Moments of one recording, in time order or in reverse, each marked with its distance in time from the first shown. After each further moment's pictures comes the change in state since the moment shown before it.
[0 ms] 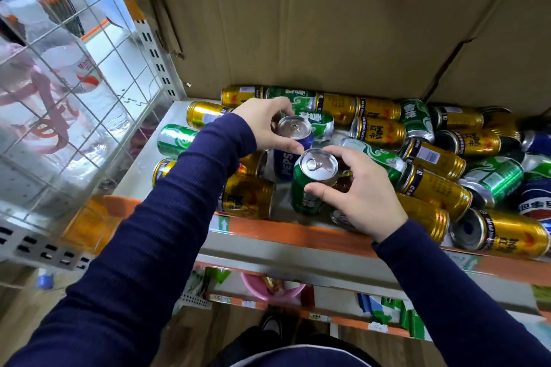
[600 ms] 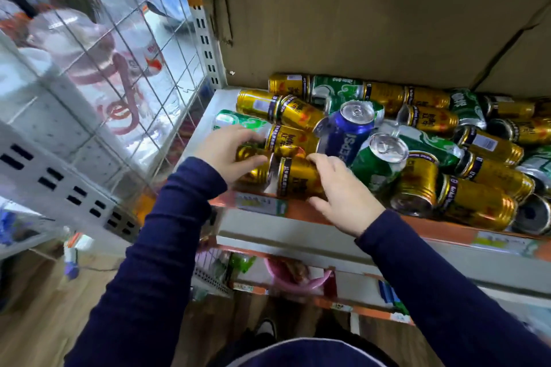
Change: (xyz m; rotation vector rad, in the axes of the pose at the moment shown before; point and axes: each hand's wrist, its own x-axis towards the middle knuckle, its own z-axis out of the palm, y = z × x) left_hand -0.134 -0.099 0.009 -0.017 0.228 -0.023; right_hand -0.001 -0.057 0.097 -0.307 -0.309 -0.077
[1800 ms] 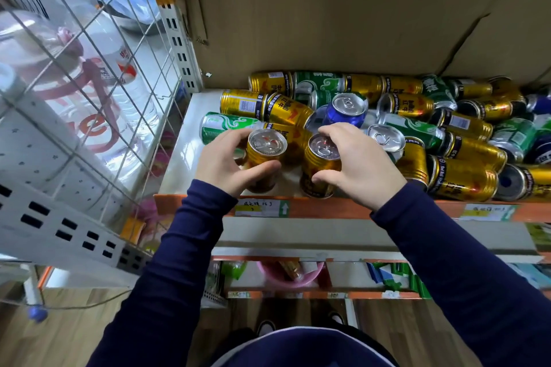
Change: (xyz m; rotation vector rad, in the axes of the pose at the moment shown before) left_hand 0.000 -0.013 0.031 -0.323 0.241 0.025; right_hand 0.006 -0.017 -0.033 -0.130 0.213 0.085
